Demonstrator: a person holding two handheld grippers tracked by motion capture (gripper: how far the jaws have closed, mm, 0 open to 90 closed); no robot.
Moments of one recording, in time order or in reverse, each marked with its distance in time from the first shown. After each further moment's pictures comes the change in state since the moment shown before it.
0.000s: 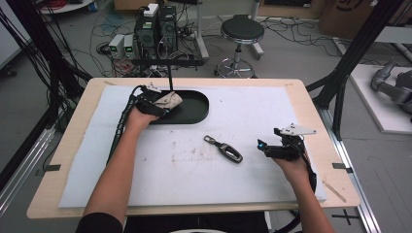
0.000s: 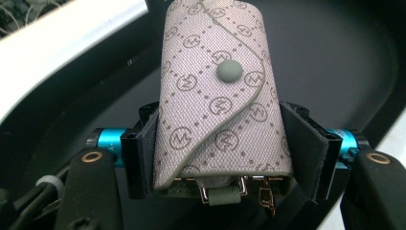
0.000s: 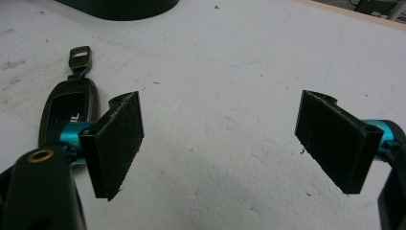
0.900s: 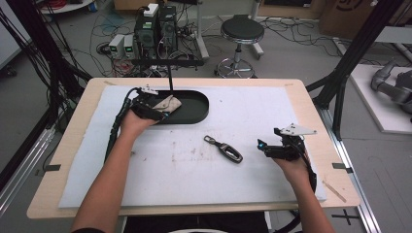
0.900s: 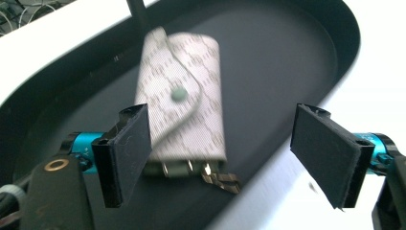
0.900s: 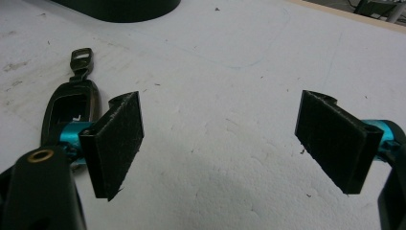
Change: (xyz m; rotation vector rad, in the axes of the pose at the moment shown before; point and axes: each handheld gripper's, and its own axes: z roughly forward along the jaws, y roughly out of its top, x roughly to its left) left arm -0.020 -0.009 -0.037 -0.054 -0.028 -0.036; right arm 0.000 0.000 -0.001 -0.005 0.001 -0.002
